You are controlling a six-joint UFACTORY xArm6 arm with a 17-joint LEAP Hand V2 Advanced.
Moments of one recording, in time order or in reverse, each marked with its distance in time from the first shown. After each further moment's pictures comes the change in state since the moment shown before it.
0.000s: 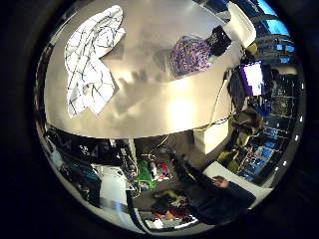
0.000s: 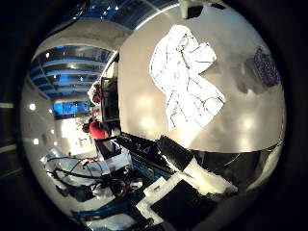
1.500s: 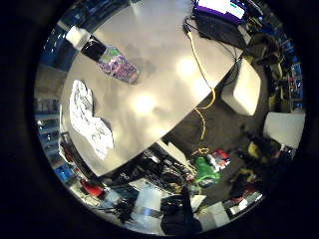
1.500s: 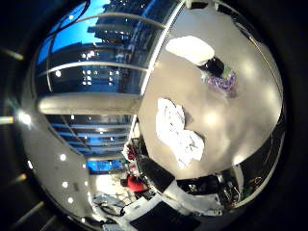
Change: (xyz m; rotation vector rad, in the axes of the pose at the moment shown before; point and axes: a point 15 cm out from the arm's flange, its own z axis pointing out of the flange) arm 0.235 0.021 -0.053 0.460 -0.441 0.687
